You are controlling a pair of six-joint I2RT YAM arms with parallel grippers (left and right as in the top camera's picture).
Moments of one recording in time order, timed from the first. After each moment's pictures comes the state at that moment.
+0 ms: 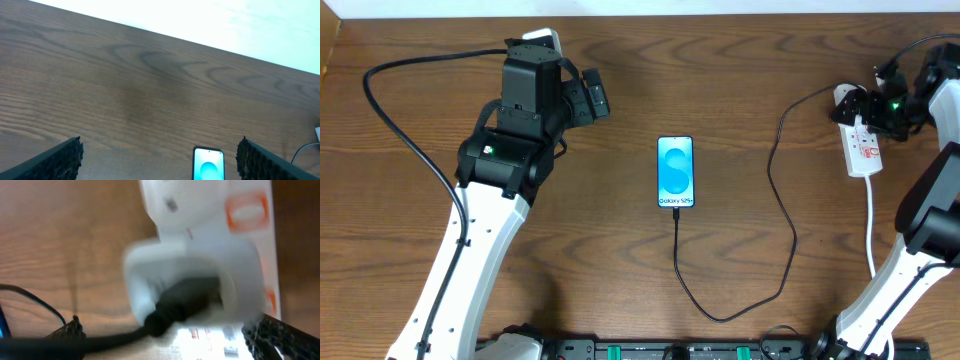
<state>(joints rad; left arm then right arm) -0.26 1.37 1.37 -0.65 -0.11 -0.41 -0.39 2.23 1.80 -1.02 -0.40 -0.14</state>
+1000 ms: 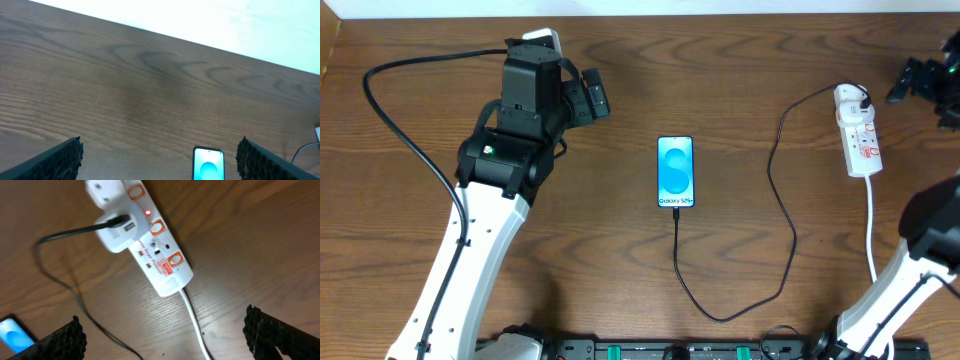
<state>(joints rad) -0.26 1.37 1.37 -0.65 -0.11 -0.41 -0.41 2.16 2.32 -1.56 -0.11 0.08</state>
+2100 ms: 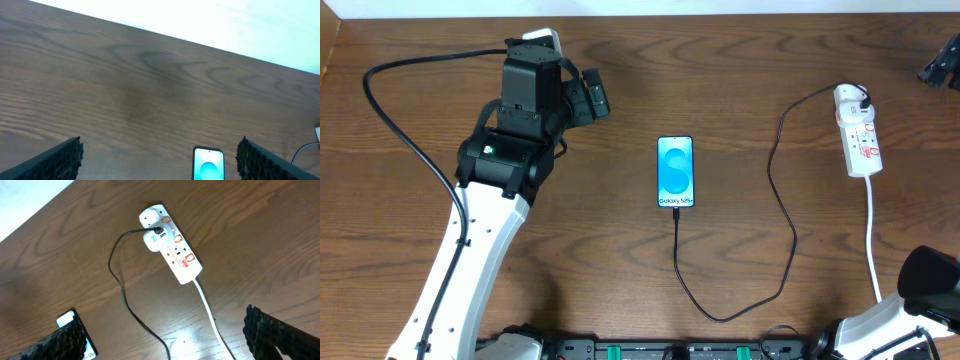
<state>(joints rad) -0.26 1.37 1.37 -0.65 -0.11 -0.41 -0.41 1.84 2.34 -1.61 -0.16 0.18</state>
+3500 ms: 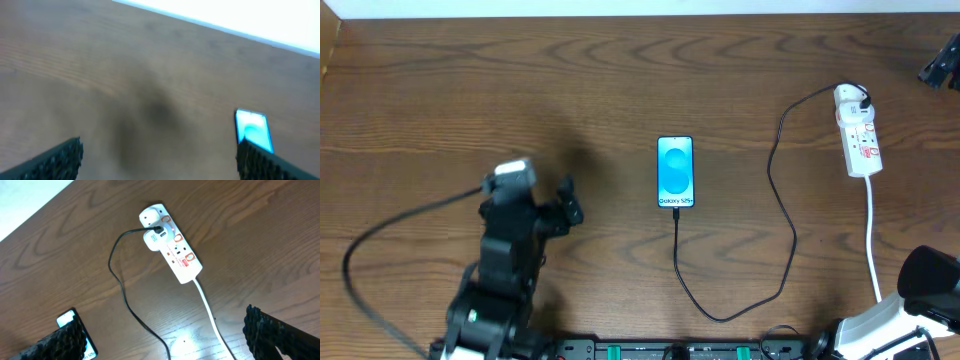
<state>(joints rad) -0.27 0.62 0.57 -0.44 -0.23 -0.38 -0.41 1.84 2.34 -1.61 -0.16 0.18</state>
